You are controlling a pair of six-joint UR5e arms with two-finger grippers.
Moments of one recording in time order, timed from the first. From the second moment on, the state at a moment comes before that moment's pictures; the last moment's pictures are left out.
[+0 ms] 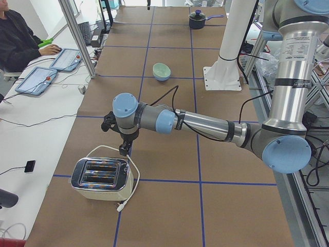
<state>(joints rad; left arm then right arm) -1.55 -1.65 -1.67 -1.59 -2.44 0.18 1.45 -1.43 1.62 -1.42 2.40 0.18</state>
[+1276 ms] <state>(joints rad) -1.58 -1.64 -1.66 -1.59 -2.44 0.22 1.51 -1.52 1.63 -1.42 2.28 0.13</state>
